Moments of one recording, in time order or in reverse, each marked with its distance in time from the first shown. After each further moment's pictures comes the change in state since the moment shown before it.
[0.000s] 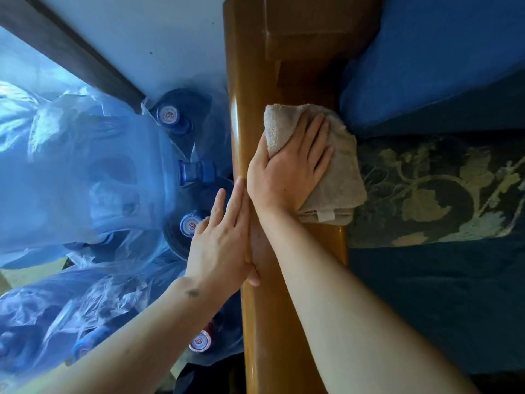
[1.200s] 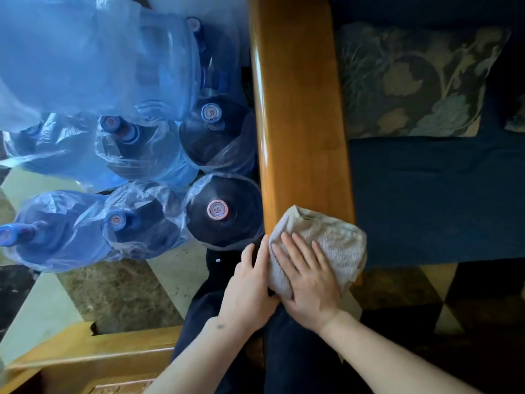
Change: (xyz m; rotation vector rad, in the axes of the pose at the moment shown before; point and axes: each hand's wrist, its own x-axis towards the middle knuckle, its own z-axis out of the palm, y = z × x) left_hand -0.333 0.044 0.229 -0.434 -0.097 -0.082; right_hand -0.426 0.290 -0.108 0.005 -0.373 -0.825
